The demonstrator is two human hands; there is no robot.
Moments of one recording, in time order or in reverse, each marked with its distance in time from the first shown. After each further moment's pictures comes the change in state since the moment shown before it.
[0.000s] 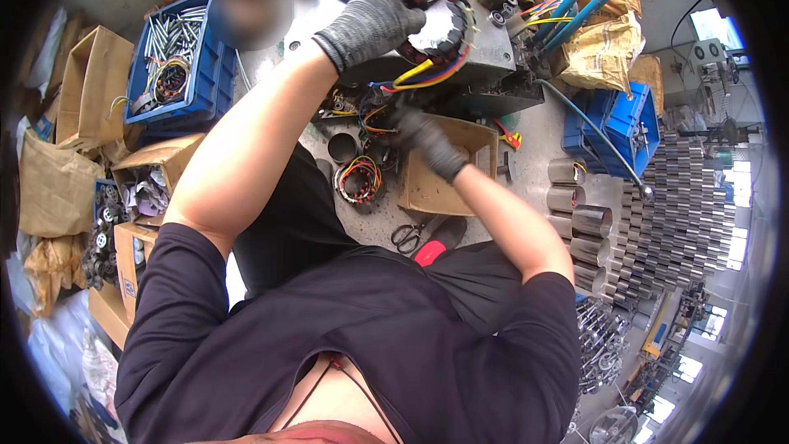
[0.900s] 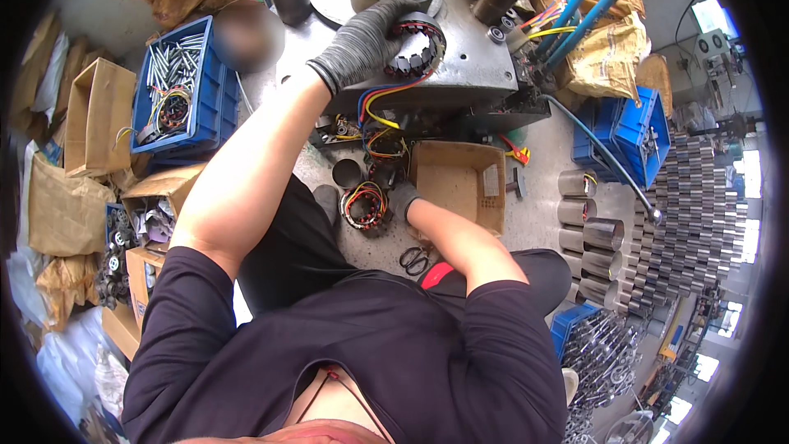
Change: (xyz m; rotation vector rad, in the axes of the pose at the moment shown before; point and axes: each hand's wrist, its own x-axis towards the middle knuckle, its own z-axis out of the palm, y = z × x) left_hand 0.018 -0.064 0.010 0.154 -0.049 -0.026; right_hand 0.008 0.225 0.127 -1.123 -0.350 0.313
